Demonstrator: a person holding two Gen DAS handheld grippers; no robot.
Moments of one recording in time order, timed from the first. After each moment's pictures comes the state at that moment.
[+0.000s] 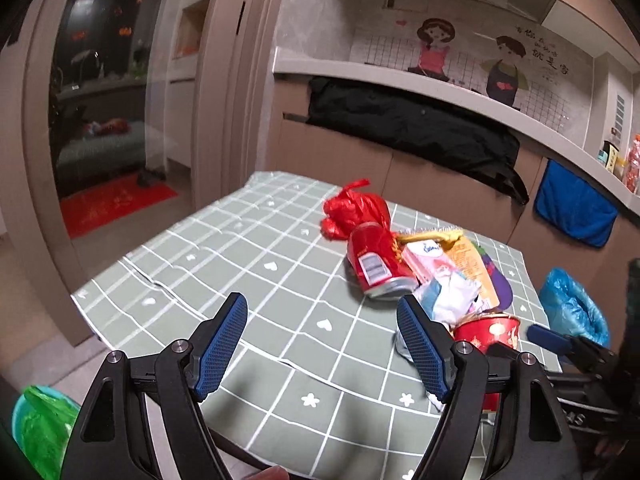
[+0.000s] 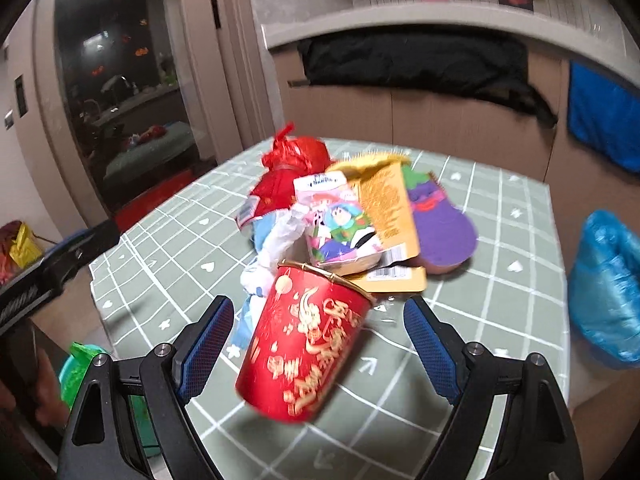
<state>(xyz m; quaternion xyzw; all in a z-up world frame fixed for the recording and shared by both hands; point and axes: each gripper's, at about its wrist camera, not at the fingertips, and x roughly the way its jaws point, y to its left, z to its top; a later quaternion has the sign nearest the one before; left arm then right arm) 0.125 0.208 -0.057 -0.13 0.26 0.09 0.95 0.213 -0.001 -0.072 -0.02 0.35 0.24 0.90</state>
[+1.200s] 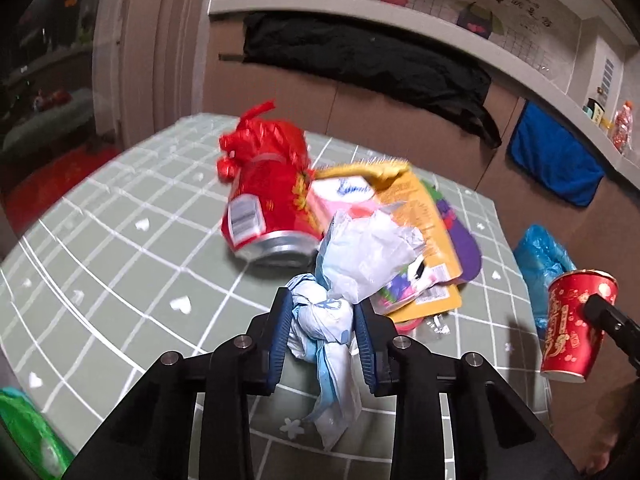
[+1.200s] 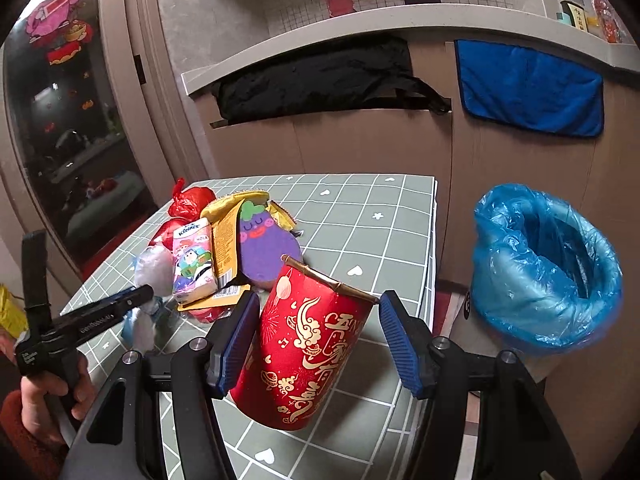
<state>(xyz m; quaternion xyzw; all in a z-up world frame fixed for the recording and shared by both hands) 0.212 0.126 -0.087 -0.12 0.34 0.01 0.93 0.219 -0.150 -0.045 0.04 0.32 0.16 0.93</state>
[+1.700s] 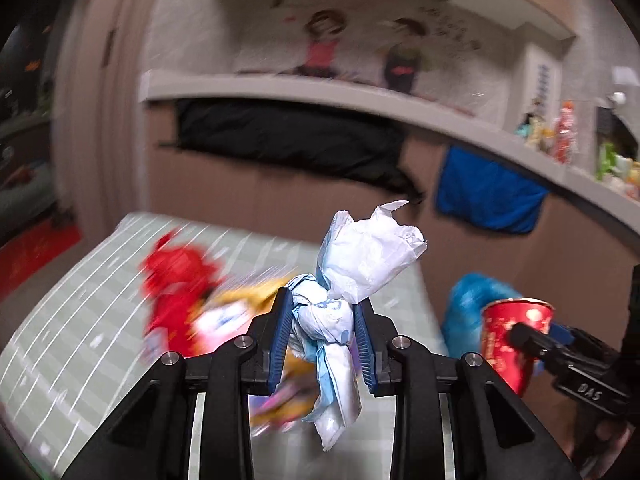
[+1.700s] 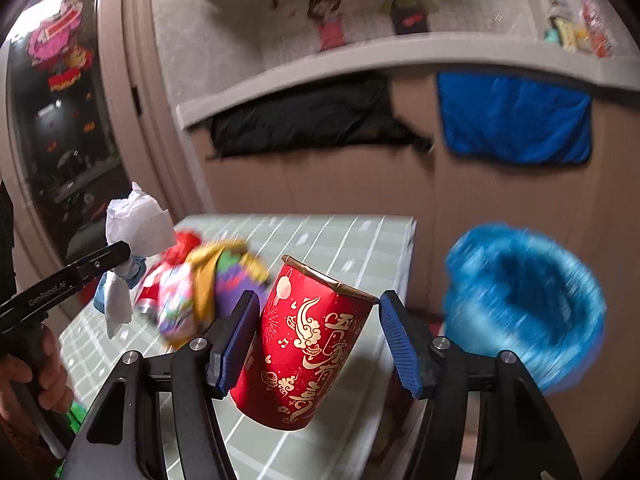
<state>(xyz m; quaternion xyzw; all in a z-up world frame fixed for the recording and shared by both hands) 0.238 0.042 0.017 -0.08 0.23 -0.08 0.97 0.235 -0.201 -0.005 0.05 0.26 0.14 0.95</state>
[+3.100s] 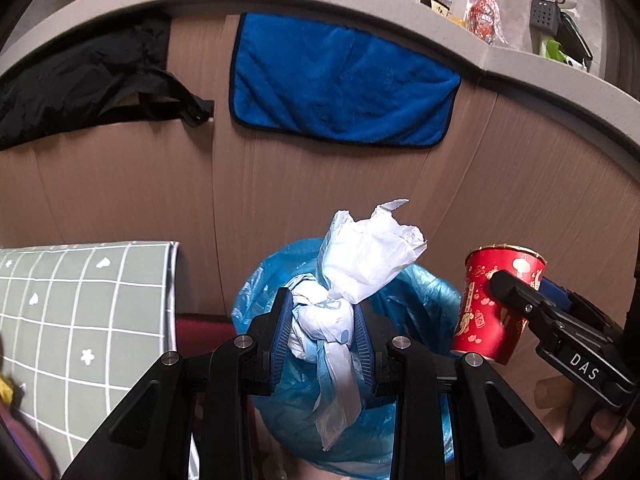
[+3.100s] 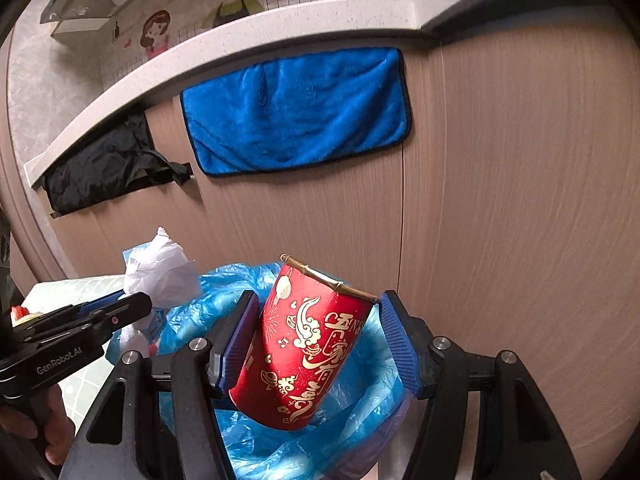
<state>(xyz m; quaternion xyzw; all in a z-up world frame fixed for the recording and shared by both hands) 0.402 -0.240 -0.055 -0.03 0.34 -0.26 0.90 0.325 -0.431 -0.043 0.09 0.28 -0.08 0.95</state>
